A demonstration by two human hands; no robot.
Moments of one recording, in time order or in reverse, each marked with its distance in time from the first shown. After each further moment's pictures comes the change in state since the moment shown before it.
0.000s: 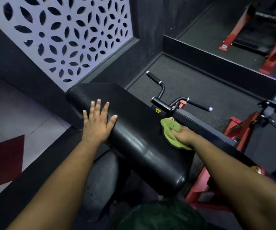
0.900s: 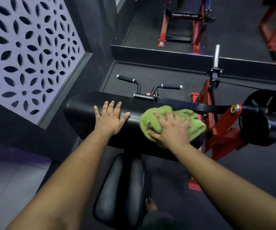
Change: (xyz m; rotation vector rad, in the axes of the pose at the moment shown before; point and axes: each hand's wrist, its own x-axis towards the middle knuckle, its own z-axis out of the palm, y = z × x) left_hand 0.030 -0.036 -0.027 0.129 -0.265 0.469; right_hand -0.155 -0.163 0.141 -0.344 0.852 0.185
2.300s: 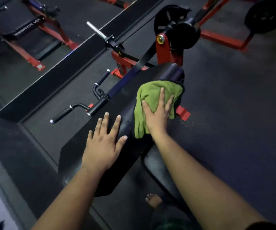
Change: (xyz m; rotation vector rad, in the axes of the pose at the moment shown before) left_hand 0.085 -0.099 -0.025 0.255 -0.039 1.142; right_hand 0.033 -0.179 0.055 1.099 0.784 1.381
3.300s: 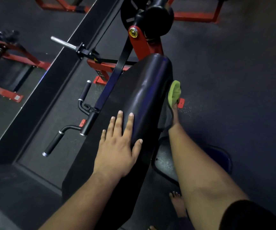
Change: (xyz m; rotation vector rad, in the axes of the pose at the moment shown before) left_hand 0.059 0.019 -0.001 0.077 -0.042 0.334; right_hand 0.101 0.141 0.012 0.547 0.062 0.370
